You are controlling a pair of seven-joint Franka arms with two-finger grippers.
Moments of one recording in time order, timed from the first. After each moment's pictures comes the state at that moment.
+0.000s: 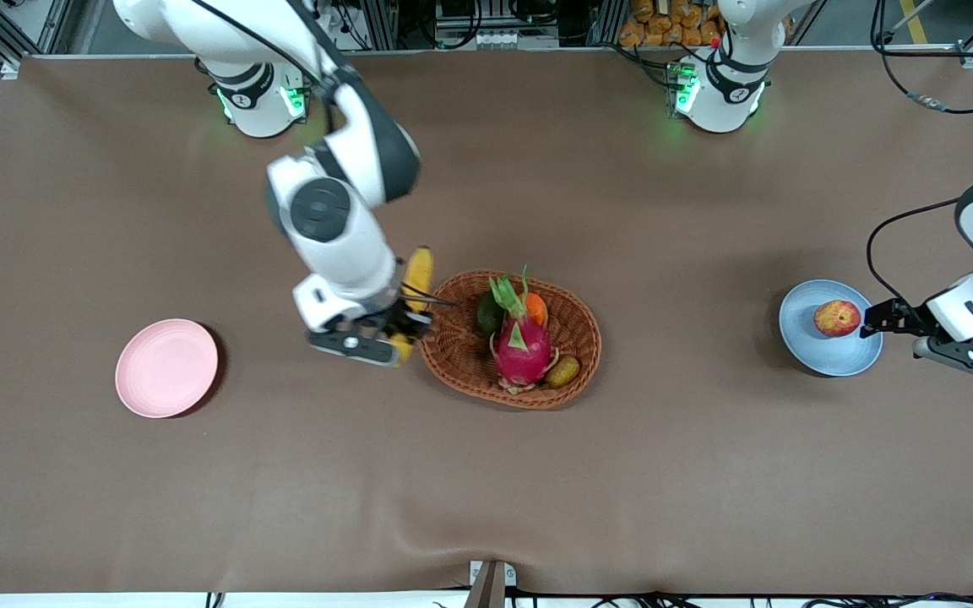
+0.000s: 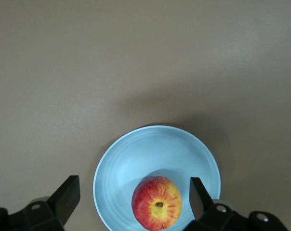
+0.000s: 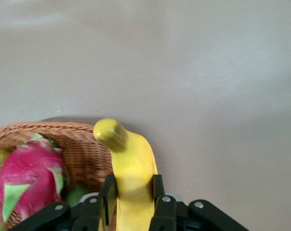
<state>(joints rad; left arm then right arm) 0.44 0.35 -0.21 -1.88 -0.04 2.25 0.65 0.63 0.44 -0.15 -1.53 0.10 2.05 0.68</state>
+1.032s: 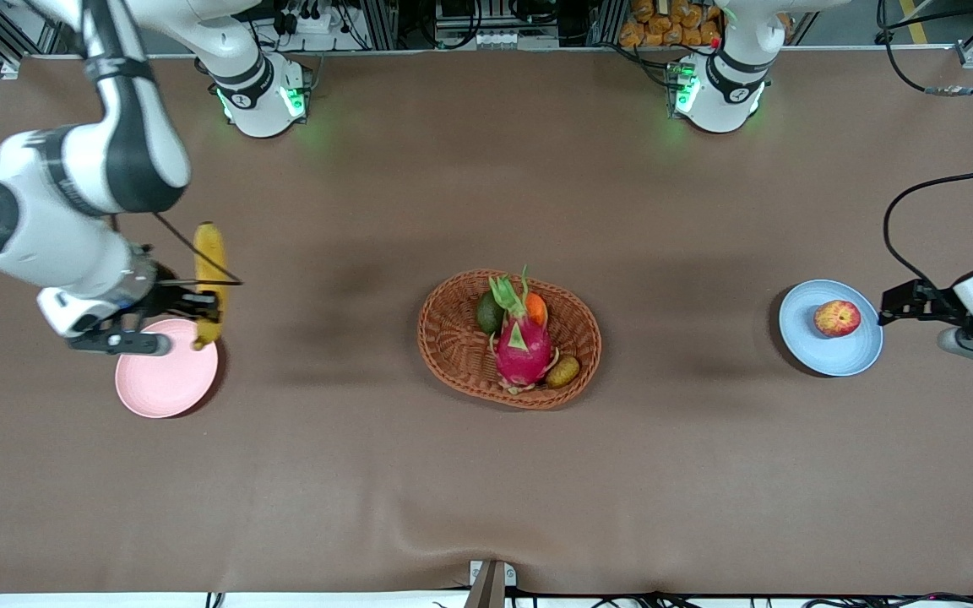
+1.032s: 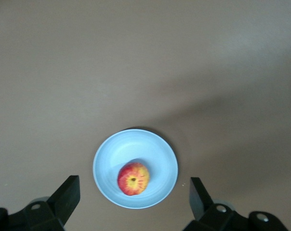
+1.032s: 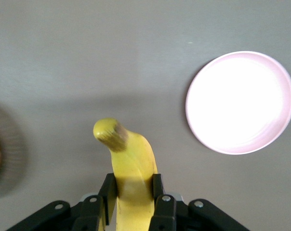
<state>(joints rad) 0.00 0.25 0.15 -1.62 -0.05 1.91 0.48 0.20 0.19 -0.16 -1.86 0.10 1.99 0.04</state>
